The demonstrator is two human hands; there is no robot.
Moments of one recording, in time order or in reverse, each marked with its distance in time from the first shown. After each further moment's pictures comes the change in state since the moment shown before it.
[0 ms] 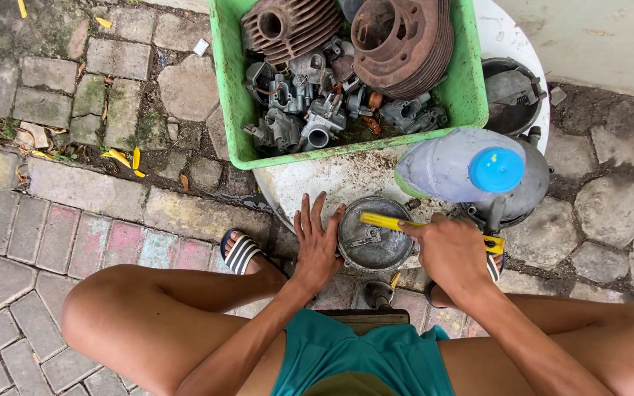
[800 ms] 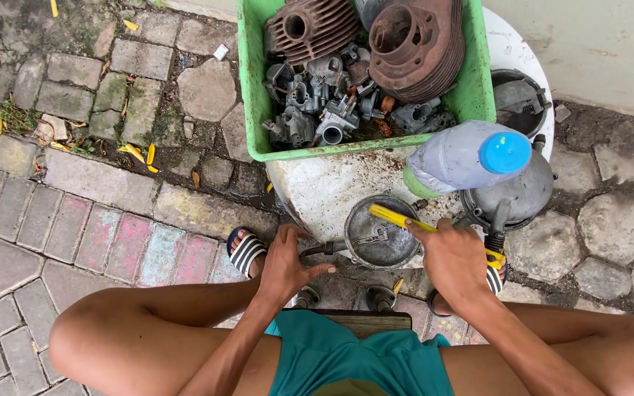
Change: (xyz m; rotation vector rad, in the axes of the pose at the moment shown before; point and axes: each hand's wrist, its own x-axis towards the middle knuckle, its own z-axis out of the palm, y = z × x) left_hand -0.056 -0.050 -0.039 -0.220 0.015 -0.190; right_hand -0.013 -0.006 0.035 -0.113 0.154 0.048
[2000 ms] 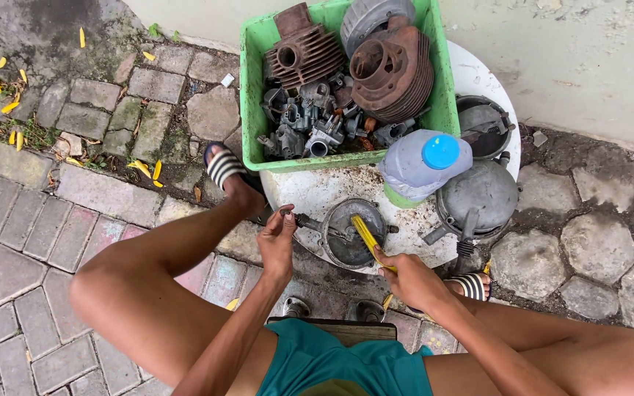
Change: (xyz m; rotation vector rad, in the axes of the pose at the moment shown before) left_hand 0.049 0.046 0.022 -1.024 0.665 -0.236; right_hand -0.029 -0.012 -0.025 0.851 -0.378 0.004
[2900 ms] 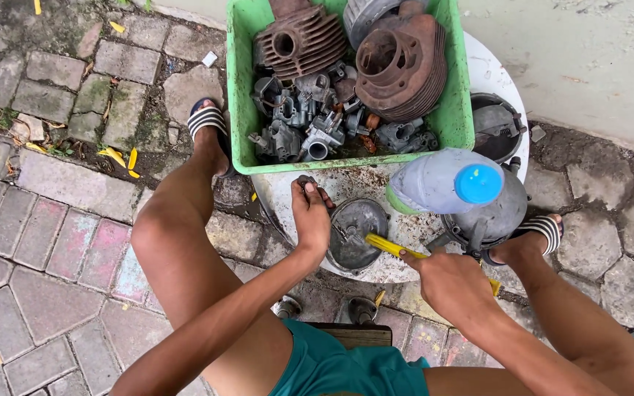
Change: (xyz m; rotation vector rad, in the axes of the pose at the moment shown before) left_hand 0.025 0.028 0.090 -0.186 -0.108 -0.403; right_hand 0.026 0.031 -0.031 -0.893 0.016 0.043
